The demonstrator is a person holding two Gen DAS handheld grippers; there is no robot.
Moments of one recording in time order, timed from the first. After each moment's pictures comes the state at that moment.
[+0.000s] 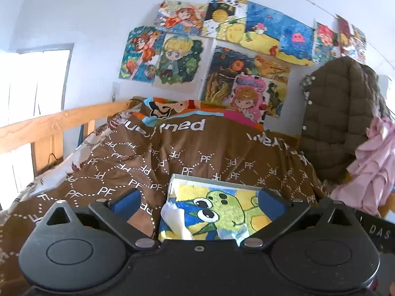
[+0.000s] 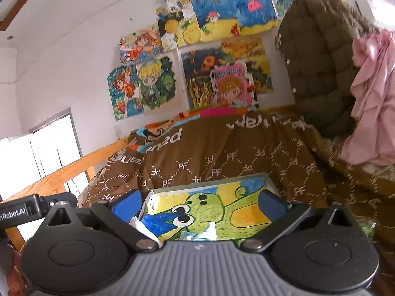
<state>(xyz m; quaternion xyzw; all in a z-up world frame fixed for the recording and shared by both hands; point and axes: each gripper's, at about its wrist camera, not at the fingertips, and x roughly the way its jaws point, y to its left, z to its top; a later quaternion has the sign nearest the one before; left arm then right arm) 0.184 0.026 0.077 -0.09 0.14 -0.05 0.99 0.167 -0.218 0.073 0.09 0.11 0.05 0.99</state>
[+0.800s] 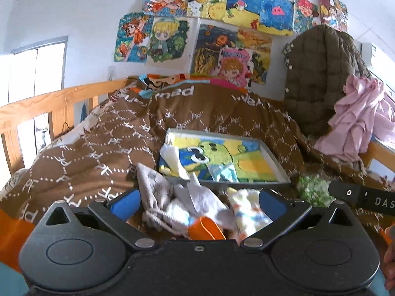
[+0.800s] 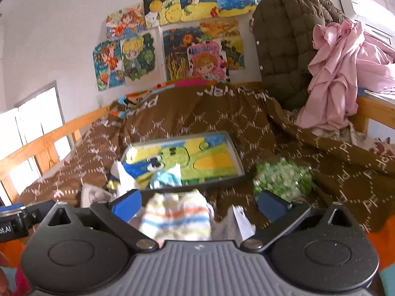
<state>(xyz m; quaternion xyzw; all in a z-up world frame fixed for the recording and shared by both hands) 0.063 0.008 0.032 -0.05 0.19 -0.06 0.98 0.053 -0.242 0.032 0.07 0.20 0.00 0.98</state>
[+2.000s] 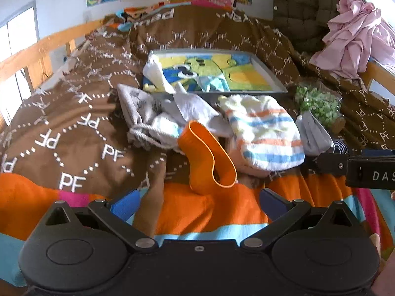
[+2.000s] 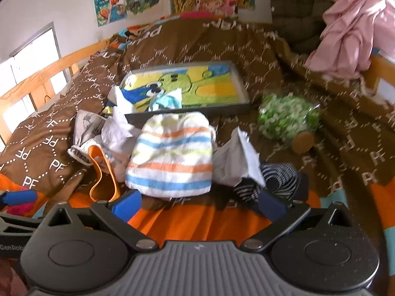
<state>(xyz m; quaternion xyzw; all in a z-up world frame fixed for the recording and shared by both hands) 0.072 -0.013 -0.021 0.01 0.37 -0.09 0.92 0.068 -0.232 -0.009 0.05 0.36 0.03 0.93</state>
